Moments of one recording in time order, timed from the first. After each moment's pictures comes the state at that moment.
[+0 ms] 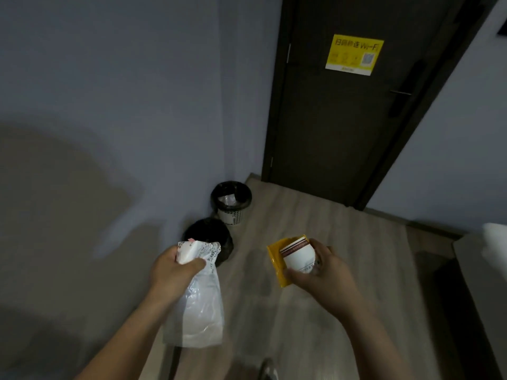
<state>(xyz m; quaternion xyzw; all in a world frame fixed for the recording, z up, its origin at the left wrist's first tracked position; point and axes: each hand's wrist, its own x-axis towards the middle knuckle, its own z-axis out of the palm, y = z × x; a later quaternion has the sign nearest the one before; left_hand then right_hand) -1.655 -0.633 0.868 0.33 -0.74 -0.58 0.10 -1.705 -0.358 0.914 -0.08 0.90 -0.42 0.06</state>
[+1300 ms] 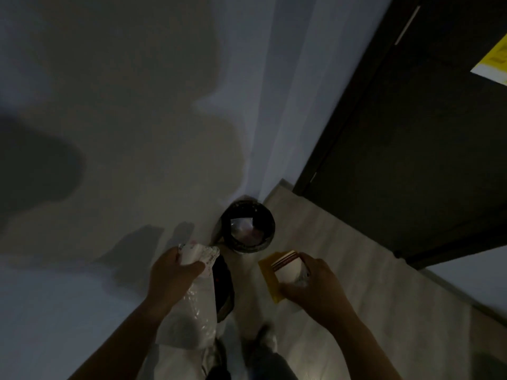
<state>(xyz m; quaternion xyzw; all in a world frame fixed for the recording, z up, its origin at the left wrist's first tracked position) -2.134 -0.817 0.788 0.44 -0.74 -0.50 0.04 -2.243 -0.565 0.845 -0.12 0.90 -0.33 0.27</state>
